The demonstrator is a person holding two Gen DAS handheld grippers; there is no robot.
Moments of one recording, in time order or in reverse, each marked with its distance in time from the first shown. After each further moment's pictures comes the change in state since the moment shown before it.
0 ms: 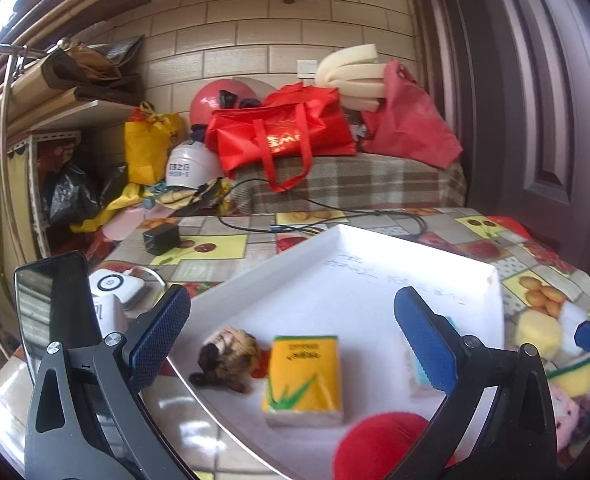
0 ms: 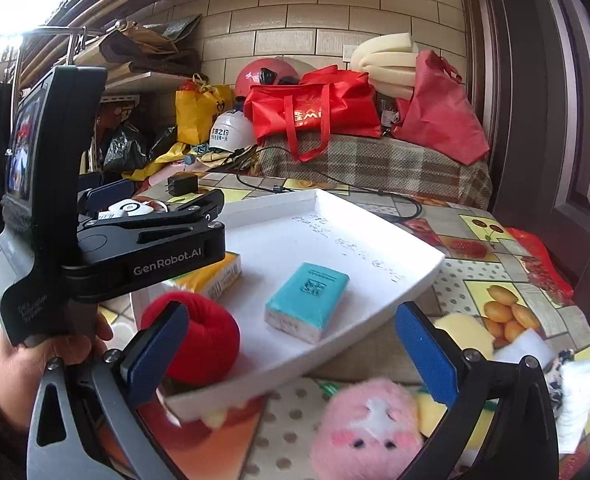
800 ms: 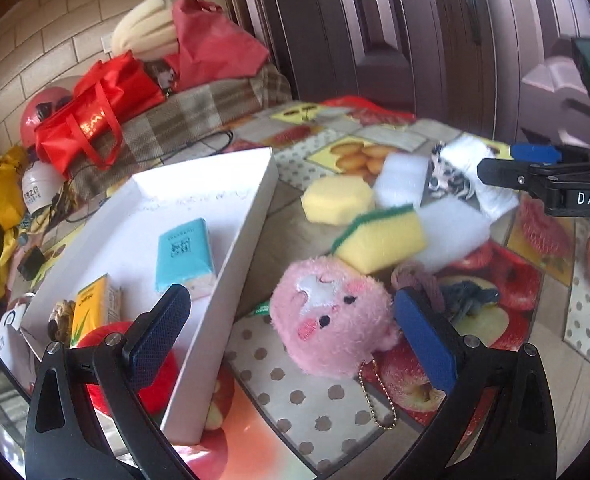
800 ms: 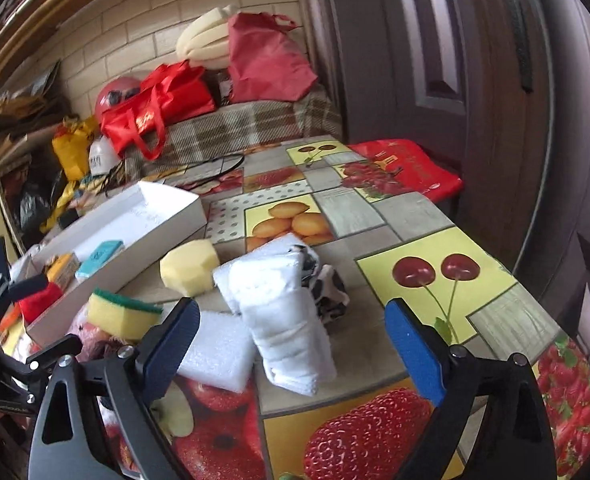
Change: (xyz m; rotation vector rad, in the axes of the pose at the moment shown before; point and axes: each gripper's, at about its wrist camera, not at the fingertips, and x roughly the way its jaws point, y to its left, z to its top) left arm -0.039 -0.151 -0.042 0.435 0.289 -0.387; right arm -0.069 -0.177 -0.058 0.315 0.143 -0.238
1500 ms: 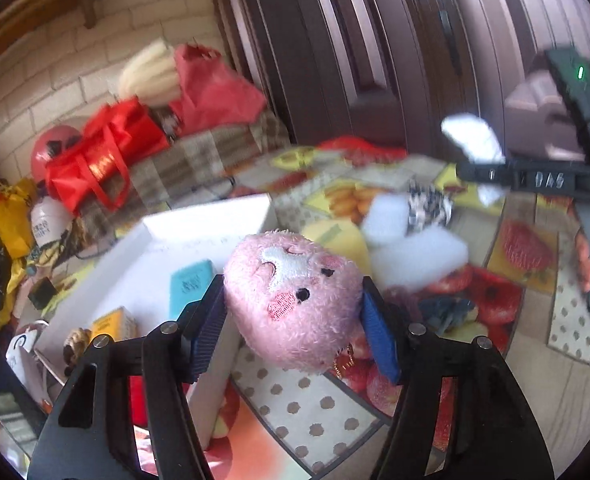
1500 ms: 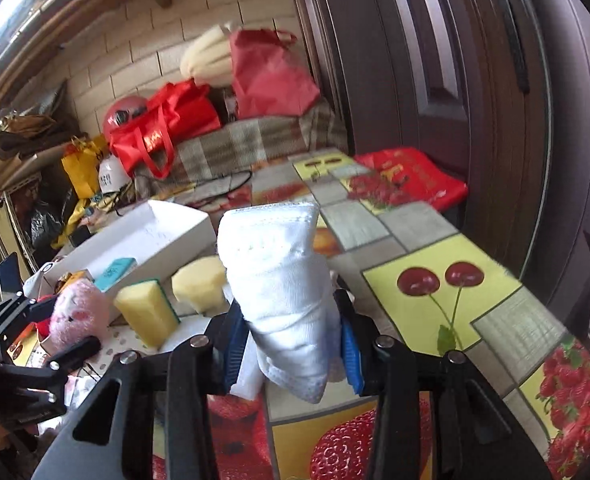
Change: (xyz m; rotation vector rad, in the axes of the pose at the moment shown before) left arm -0.050 0.003 -0.012 -0.006 -0.246 0.023; right arm -0.022 -0.016 0.000 0.075 -0.105 0.066
